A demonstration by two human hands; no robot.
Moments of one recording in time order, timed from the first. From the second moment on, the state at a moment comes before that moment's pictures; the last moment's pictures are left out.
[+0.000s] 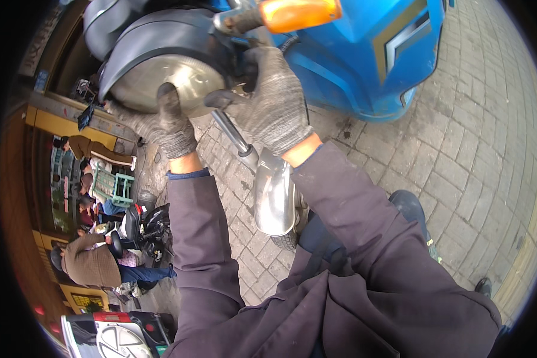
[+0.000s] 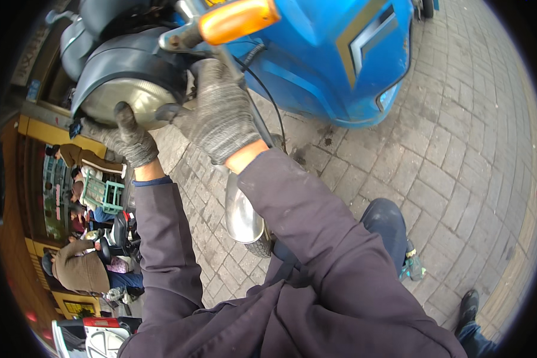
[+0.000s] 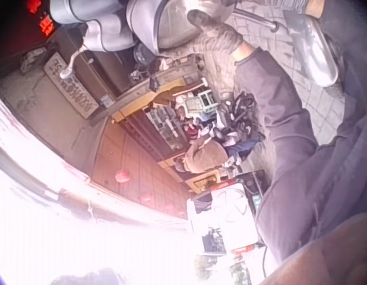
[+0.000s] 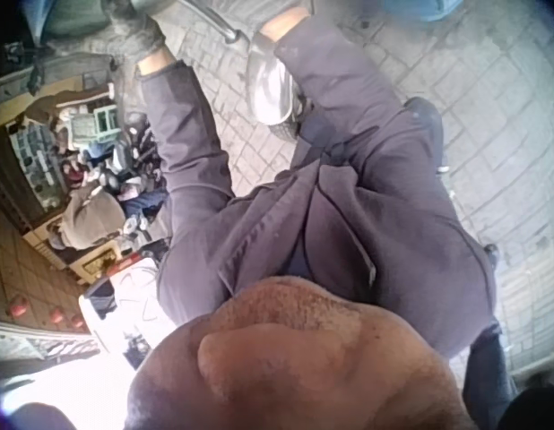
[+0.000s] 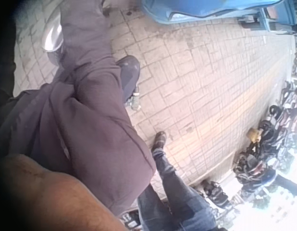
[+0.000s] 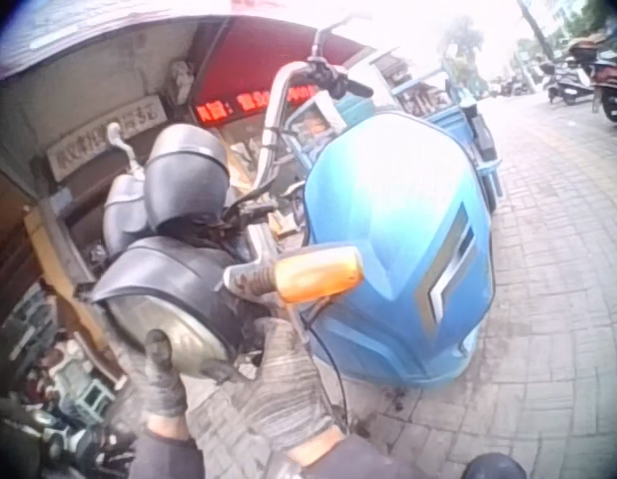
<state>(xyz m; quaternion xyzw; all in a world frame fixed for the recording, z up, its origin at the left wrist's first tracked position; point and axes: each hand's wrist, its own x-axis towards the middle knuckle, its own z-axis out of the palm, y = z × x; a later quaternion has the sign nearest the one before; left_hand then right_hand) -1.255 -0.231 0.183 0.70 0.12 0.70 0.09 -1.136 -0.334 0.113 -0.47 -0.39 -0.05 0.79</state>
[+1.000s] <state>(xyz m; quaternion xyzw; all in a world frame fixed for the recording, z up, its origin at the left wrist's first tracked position) -1.244 -0.219 0.158 0.56 0.08 0.77 0.31 -1.108 -0.314 0.198 -0.34 -0.54 -0.41 0.65</state>
